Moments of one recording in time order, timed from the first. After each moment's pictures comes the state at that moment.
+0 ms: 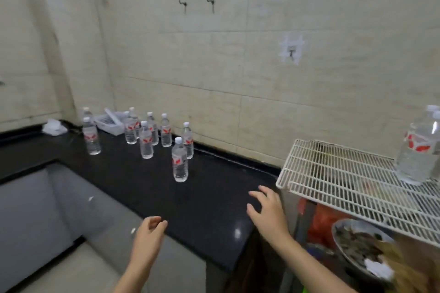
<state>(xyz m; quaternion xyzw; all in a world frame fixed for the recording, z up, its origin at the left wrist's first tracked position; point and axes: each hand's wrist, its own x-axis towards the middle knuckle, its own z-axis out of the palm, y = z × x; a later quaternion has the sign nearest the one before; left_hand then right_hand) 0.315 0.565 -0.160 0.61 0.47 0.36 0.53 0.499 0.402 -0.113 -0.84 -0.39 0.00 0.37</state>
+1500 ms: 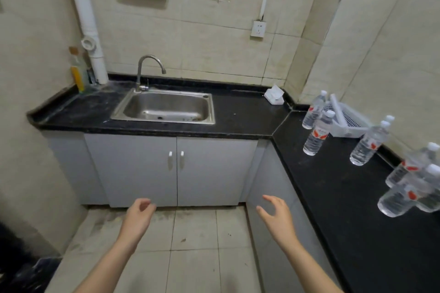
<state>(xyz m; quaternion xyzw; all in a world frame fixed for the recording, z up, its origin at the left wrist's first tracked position) -0.111 0.969 -0.248 0.30 0.75 0.47 0.36 0.186 1.022 -0.222 -0.66 -0.63 0.30 0.28</state>
